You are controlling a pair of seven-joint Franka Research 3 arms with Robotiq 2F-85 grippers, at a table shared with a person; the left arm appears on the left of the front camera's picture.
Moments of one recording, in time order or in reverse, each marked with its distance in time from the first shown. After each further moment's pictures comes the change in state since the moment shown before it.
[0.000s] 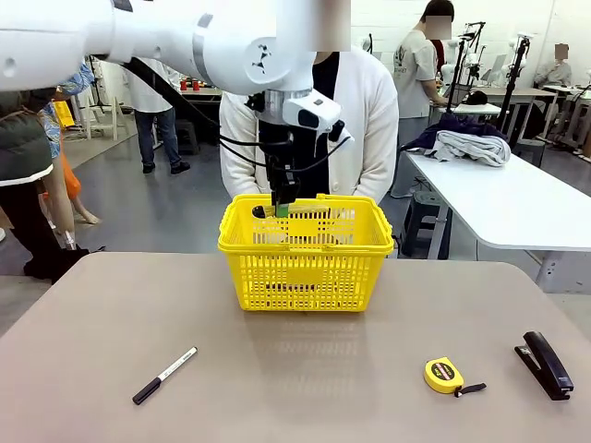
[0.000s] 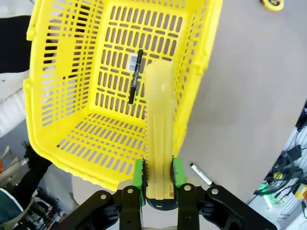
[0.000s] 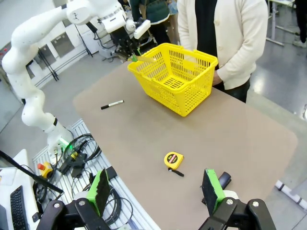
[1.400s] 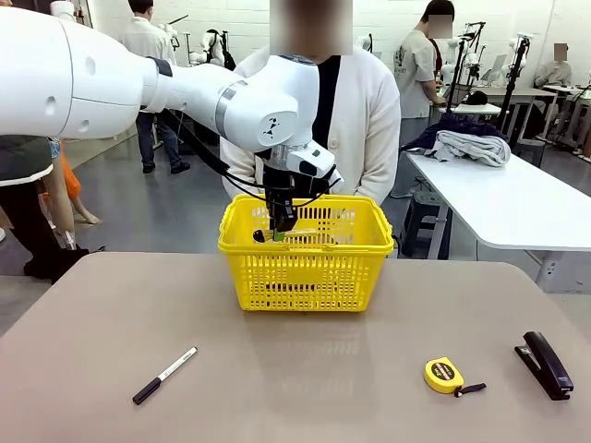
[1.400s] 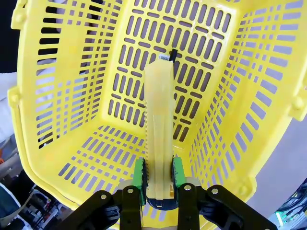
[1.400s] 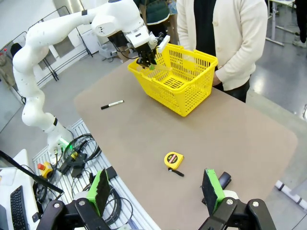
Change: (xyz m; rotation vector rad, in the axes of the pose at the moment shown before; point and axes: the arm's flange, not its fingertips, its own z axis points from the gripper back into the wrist) left arm 0.015 0.041 -0.087 0.042 0.031 0.059; right arm 0.000 0.000 0.000 0.000 0.000 0.000
